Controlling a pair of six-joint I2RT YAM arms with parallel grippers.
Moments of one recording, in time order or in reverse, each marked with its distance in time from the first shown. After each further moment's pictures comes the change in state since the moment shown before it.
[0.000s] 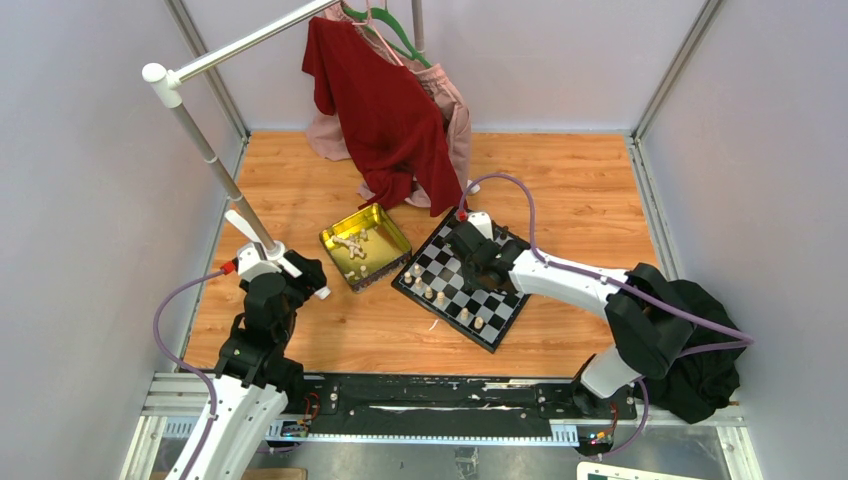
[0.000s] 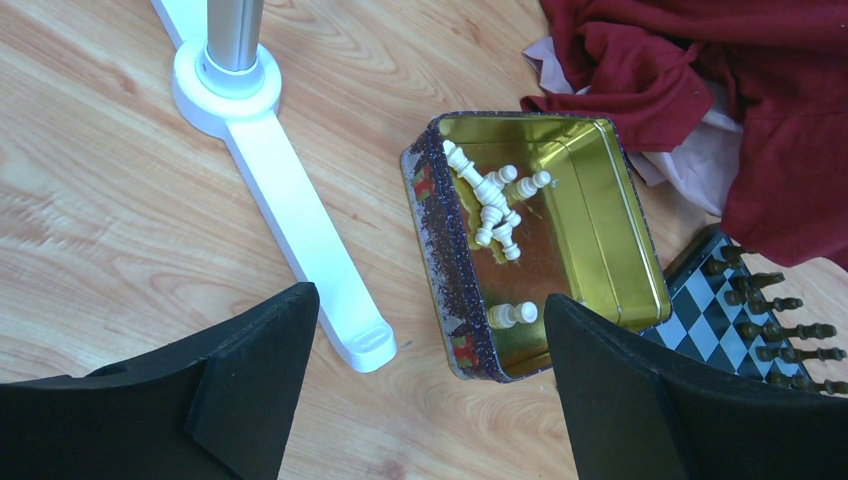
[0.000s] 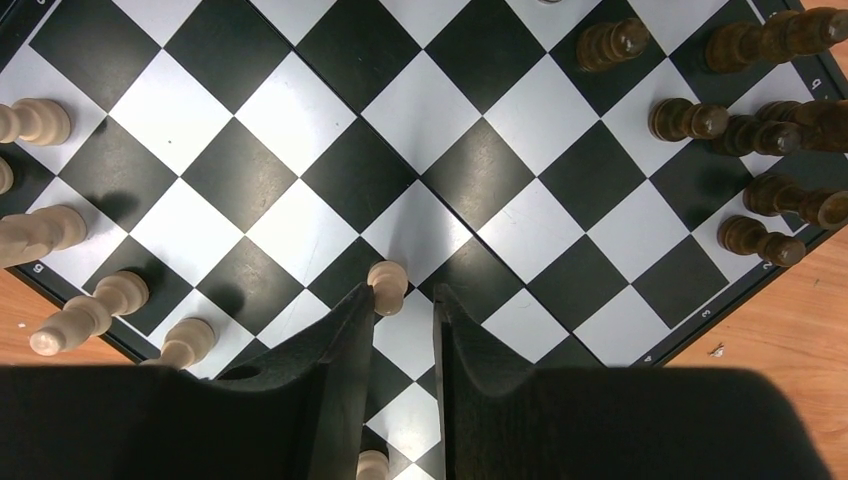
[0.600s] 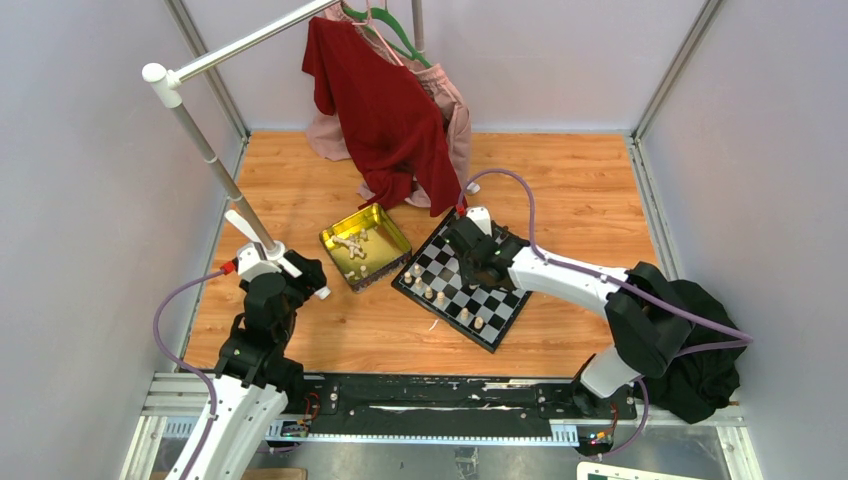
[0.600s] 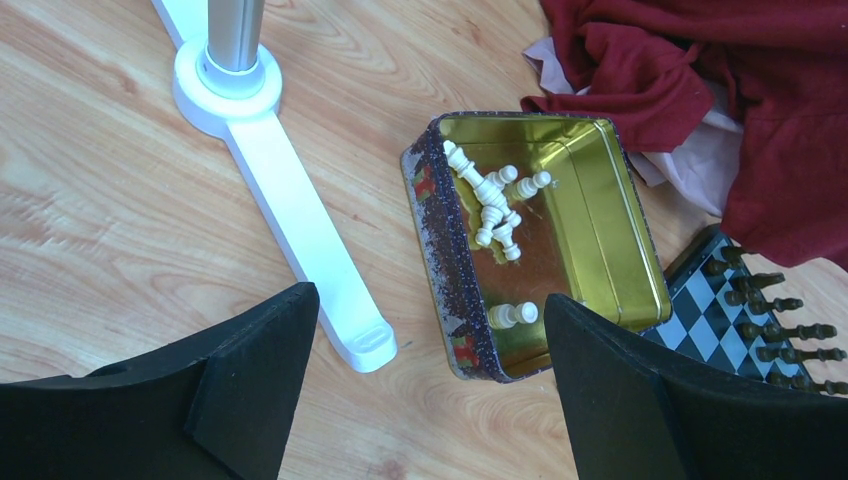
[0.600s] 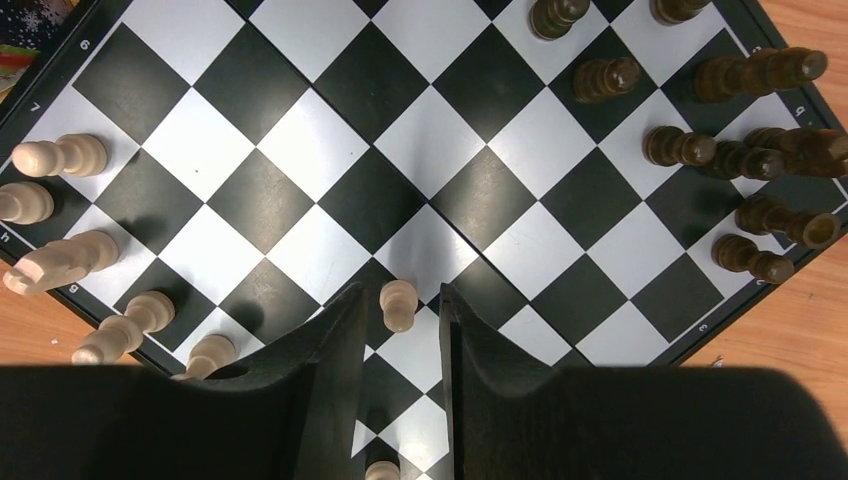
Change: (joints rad) left arm 0.000 0.000 0.000 0.000 0.000 0.000; right arm -0.004 0.016 0.032 0.006 0.004 0.001
